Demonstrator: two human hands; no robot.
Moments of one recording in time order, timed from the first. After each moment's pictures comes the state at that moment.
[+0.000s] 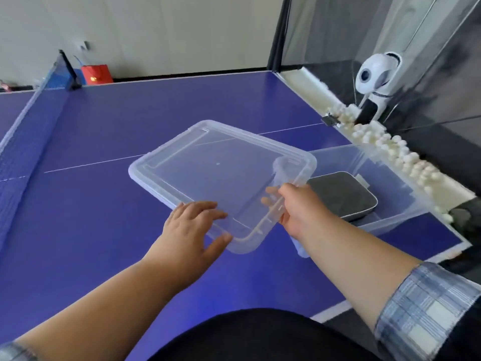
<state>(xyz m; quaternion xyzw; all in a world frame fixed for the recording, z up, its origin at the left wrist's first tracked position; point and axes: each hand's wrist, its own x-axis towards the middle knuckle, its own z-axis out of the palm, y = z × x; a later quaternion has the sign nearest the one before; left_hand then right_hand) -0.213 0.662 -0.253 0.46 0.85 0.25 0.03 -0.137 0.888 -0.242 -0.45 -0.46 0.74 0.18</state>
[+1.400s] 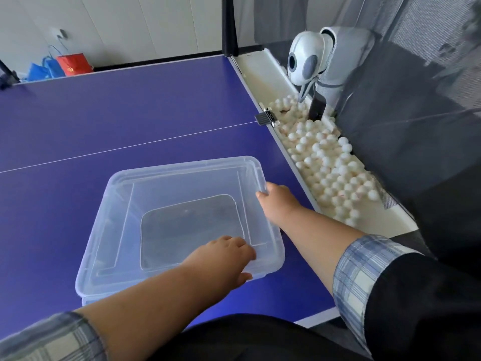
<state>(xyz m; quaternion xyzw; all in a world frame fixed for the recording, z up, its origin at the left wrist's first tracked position) -0.015 1.170 -0.287 0.55 0.81 0.00 0.19 -0.012 1.371 -0.313 -0.37 -0.86 0.35 -0.07</state>
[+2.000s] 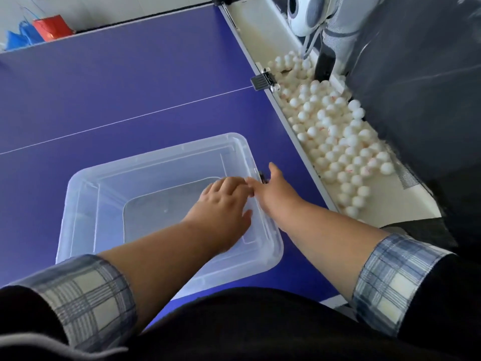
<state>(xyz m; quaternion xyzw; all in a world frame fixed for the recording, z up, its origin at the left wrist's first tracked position) -0.056 1.234 -0.318 0.50 0.86 0.11 0.06 -0.008 1.381 -0.341 -0.42 -0.71 0.56 -0.06</state>
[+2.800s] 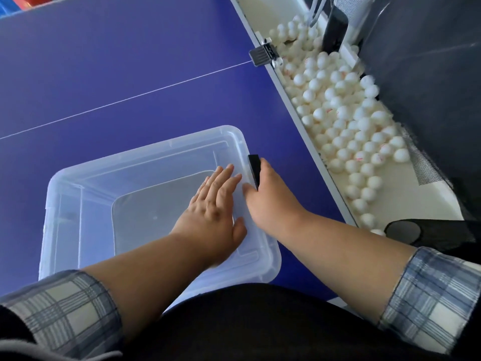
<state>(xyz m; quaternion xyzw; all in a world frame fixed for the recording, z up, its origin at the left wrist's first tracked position) -0.062 1.225 -0.345 0.46 0.87 0.13 0.11 -0.007 1.371 -0.328 -0.33 -0.79 0.51 -0.06</state>
